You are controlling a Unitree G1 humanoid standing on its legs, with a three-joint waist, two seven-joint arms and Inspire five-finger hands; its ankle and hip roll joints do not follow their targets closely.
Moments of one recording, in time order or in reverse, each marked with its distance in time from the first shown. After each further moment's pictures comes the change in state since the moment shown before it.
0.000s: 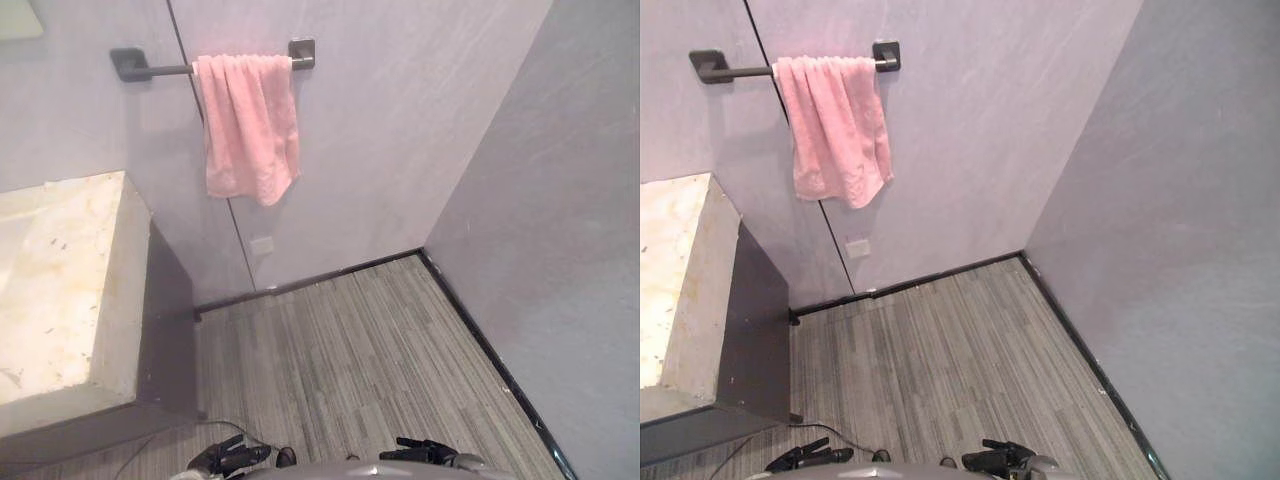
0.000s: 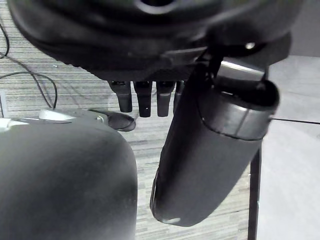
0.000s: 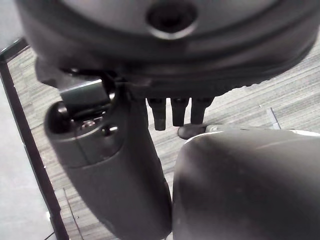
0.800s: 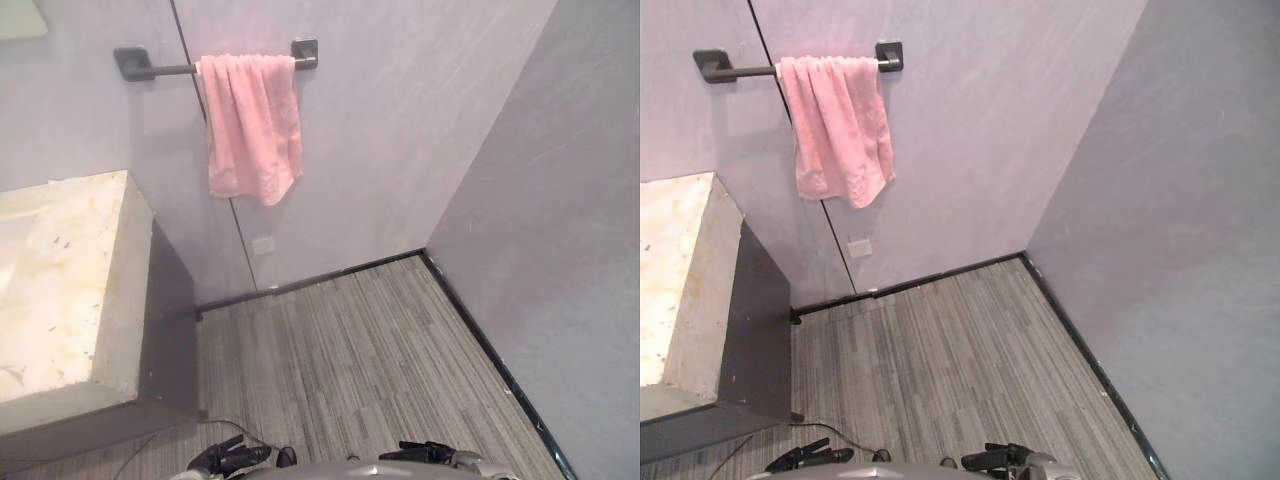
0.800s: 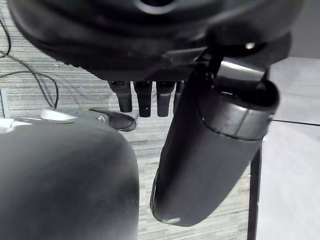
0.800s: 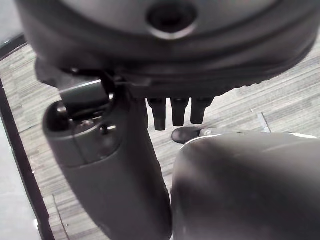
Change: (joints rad) left arm 0.000 0.000 0.001 0.001 -0.001 0.002 0.000; right arm -0.027 0.004 0.000 0.005 0.001 0.073 -0.051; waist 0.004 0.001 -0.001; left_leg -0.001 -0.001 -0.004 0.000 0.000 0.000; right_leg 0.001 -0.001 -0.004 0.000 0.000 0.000
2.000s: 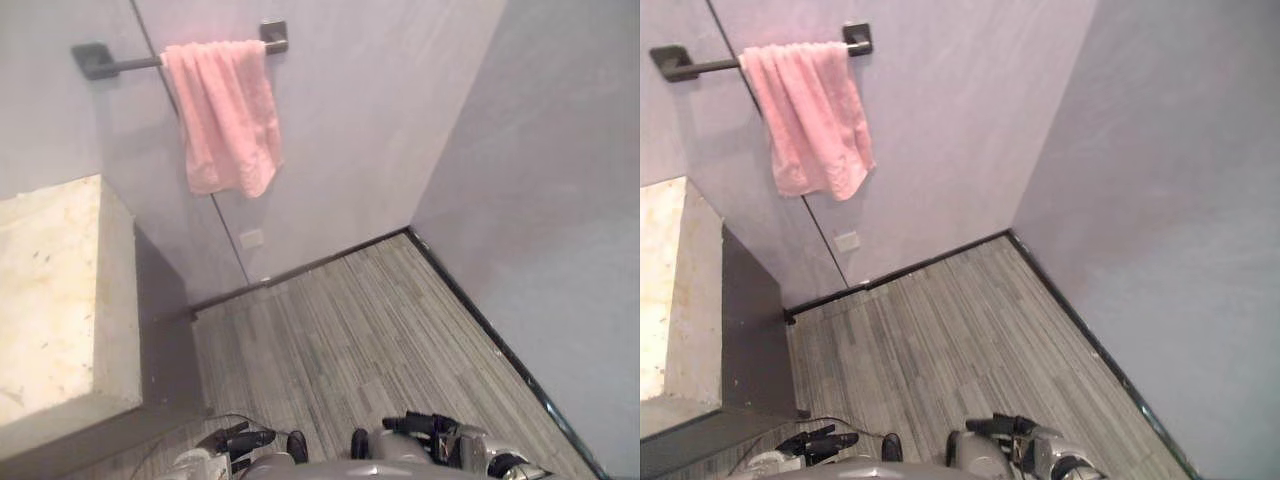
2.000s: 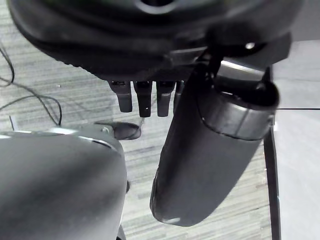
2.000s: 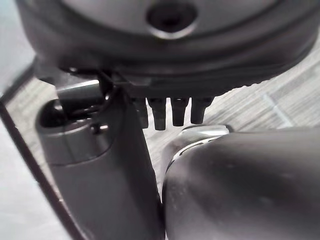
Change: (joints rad) left arm -0.119 -0.003 -0.010 0.069 -0.020 0.065 0.027; right arm -0.084 -0.037 -0.092 -0.036 0.088 -0.010 -0.007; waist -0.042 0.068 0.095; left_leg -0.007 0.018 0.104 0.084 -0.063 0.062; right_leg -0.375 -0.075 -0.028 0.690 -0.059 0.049
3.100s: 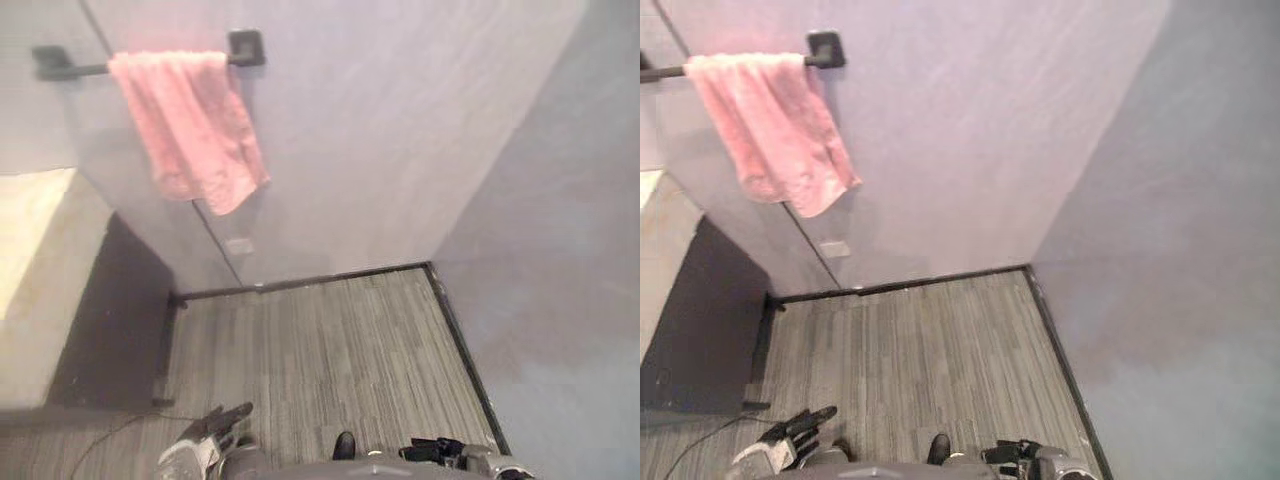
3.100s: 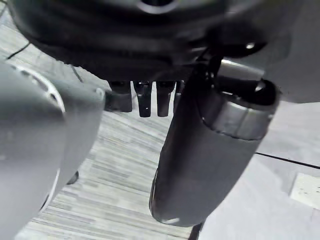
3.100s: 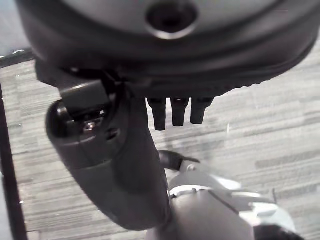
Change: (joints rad) left arm 0.014 0.005 0.156 -0.108 -0.127 -0.026 0.081; right arm 0.054 -0.030 0.044 0.074 -0.130 0.058 0.030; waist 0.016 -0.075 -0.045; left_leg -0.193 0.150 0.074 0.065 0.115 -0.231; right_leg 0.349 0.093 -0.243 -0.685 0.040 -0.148
